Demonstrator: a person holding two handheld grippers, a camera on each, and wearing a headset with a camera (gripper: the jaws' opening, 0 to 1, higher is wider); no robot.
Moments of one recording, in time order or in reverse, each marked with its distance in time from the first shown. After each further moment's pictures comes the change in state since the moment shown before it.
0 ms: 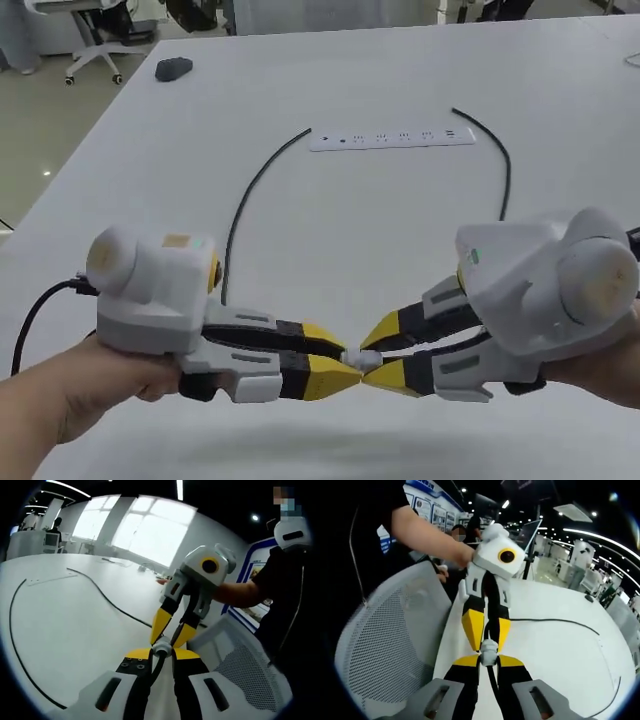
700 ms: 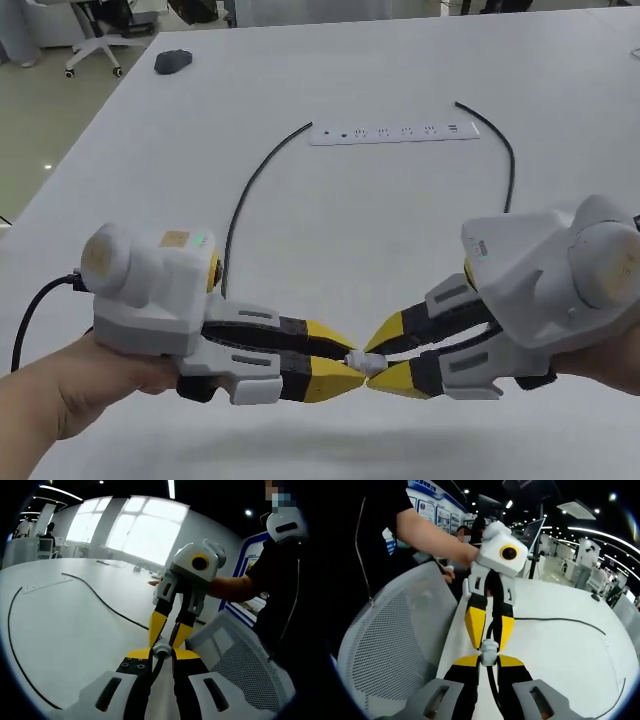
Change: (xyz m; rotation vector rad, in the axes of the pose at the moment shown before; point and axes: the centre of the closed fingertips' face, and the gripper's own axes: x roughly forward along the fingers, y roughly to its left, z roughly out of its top) left arm 0.001 -0.001 0.000 0.045 0.012 -0.033; right arm -0.002 0.005 -0.003 0.001 -0.004 0.067
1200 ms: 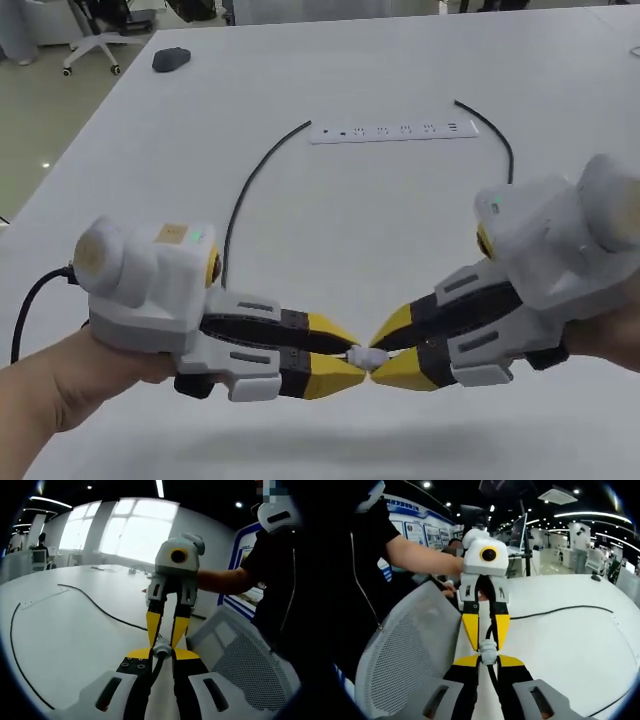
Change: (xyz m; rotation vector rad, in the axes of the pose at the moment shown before) left arm 0.000 -0.004 0.007 0.124 0.014 -0.013; right arm -0.010 -0.002 0.005 0.222 -0.062 0.068
